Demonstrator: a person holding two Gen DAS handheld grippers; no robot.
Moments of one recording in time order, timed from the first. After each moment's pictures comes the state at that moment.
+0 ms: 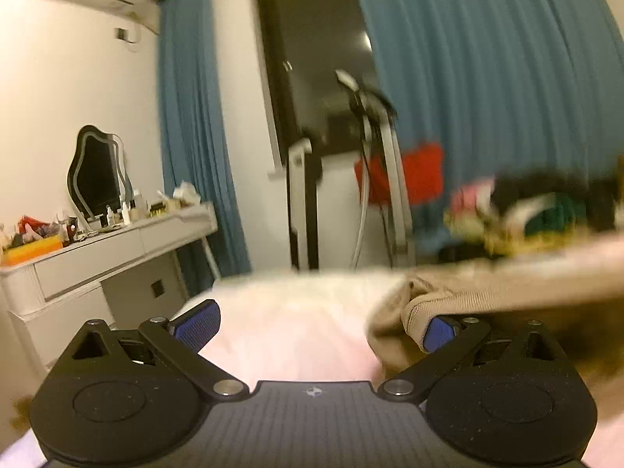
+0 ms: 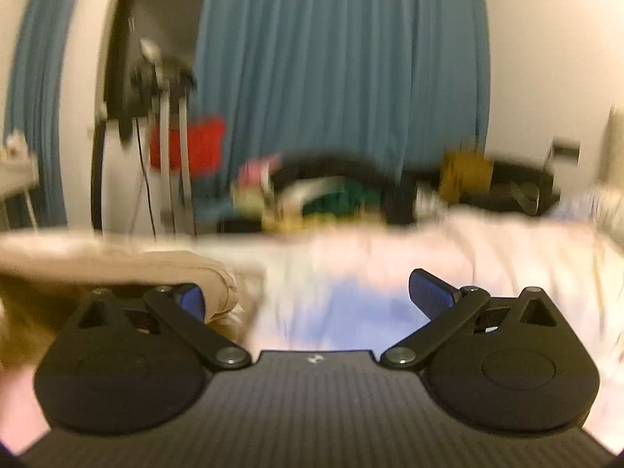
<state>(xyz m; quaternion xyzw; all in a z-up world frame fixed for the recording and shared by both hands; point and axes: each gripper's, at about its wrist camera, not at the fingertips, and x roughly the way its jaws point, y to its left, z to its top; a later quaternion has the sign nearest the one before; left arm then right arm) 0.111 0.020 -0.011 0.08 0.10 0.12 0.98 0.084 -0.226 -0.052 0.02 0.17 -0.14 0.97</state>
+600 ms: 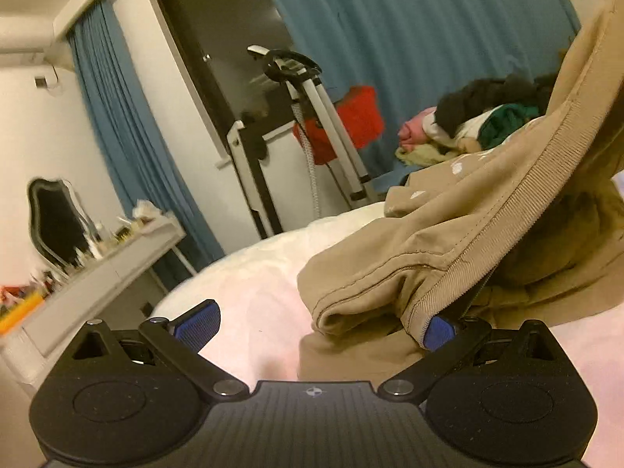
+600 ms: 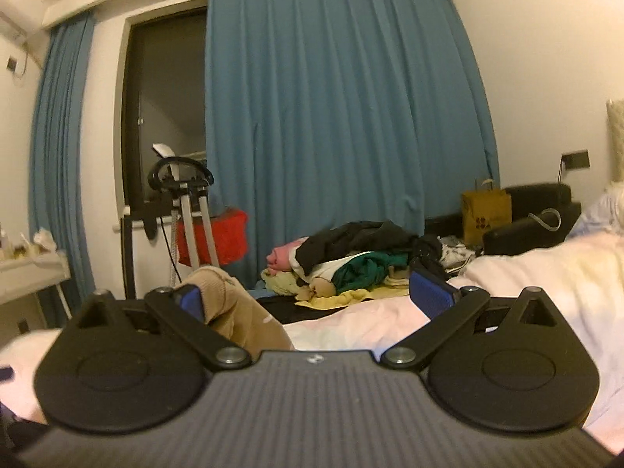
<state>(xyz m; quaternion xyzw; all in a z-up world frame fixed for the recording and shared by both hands) 0.120 -0.027 -0.067 0.22 0.18 0.09 0.95 0.039 -0.231 -0.011 0.06 0.01 -0.12 0.99</state>
